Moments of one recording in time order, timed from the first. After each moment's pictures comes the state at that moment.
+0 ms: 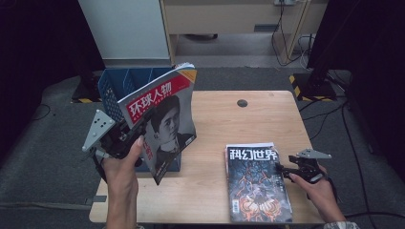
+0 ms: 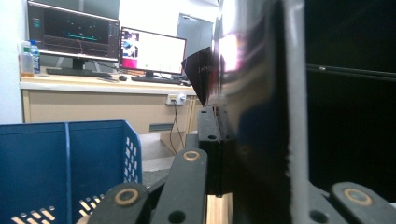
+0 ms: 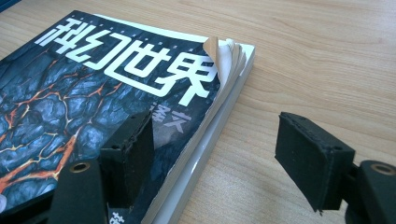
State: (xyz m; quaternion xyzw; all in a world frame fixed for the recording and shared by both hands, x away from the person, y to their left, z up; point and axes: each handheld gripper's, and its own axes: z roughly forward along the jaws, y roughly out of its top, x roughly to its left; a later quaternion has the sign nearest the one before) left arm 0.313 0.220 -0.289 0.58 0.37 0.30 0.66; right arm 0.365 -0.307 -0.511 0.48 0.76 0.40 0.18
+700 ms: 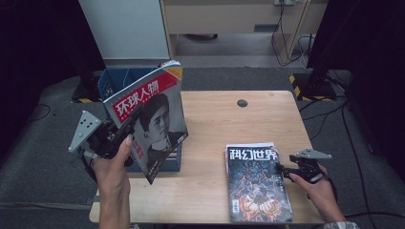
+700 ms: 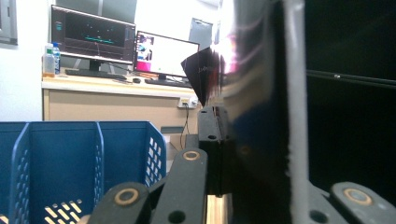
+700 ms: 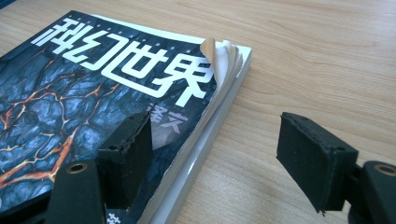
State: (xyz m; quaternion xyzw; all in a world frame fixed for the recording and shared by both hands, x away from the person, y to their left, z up) left arm 0.311 0.242 -0.289 0.56 0.38 0.31 0.66; right arm 0.365 -0.308 -0.510 0.48 0.76 0.40 0.19
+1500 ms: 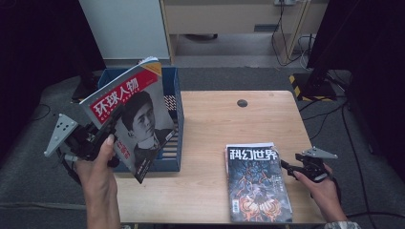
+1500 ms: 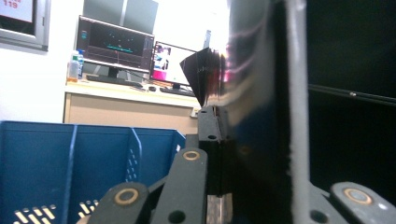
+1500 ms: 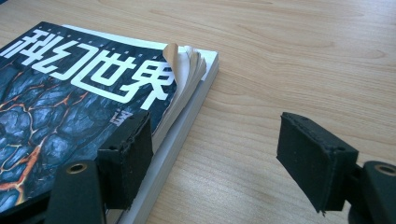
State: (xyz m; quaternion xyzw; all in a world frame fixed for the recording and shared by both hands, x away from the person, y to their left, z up) left arm 0.302 0.278 -0.286 0.52 0.41 0.33 0.67; right arm 0.366 -0.321 -0.508 0.50 0.74 0.39 0.21
